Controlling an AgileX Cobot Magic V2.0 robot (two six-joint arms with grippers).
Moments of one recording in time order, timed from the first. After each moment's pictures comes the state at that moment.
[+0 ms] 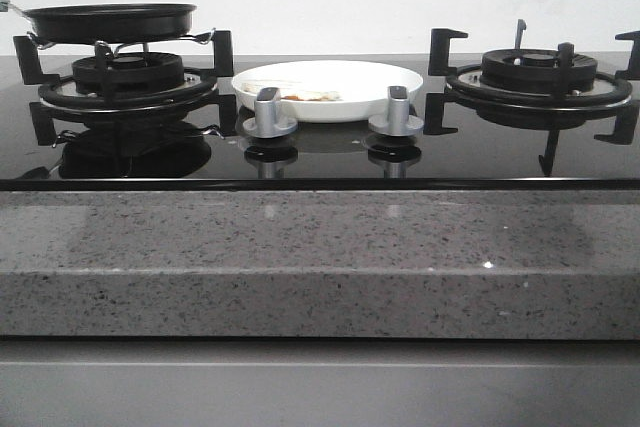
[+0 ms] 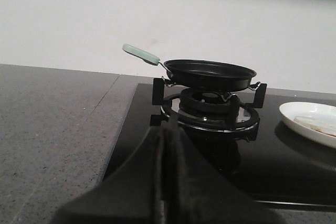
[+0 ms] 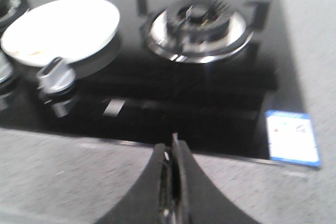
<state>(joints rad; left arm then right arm) -0.05 0.00 0.00 0.01 -0.02 -0.12 0.08 0.31 -0.43 0.13 0.50 -0.05</state>
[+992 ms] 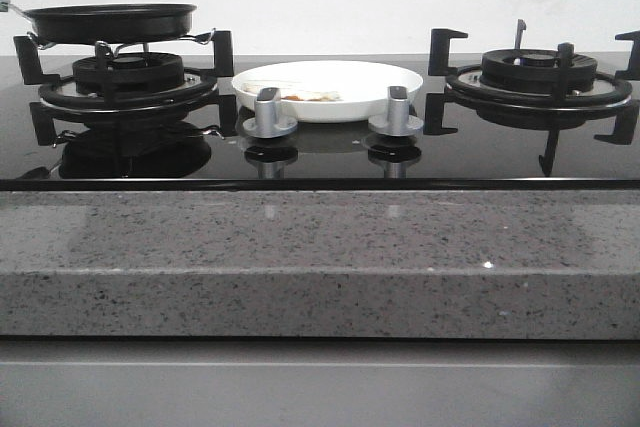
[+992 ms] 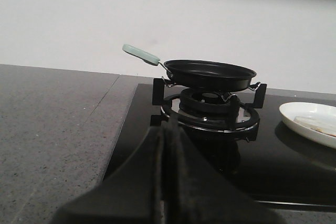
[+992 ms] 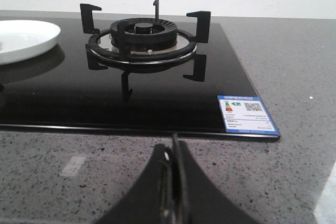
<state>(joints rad) -0.05 0.00 0.00 0.01 -0.02 -0.12 -0.02 -0.01 0.03 0.13 0.13 -0.10</state>
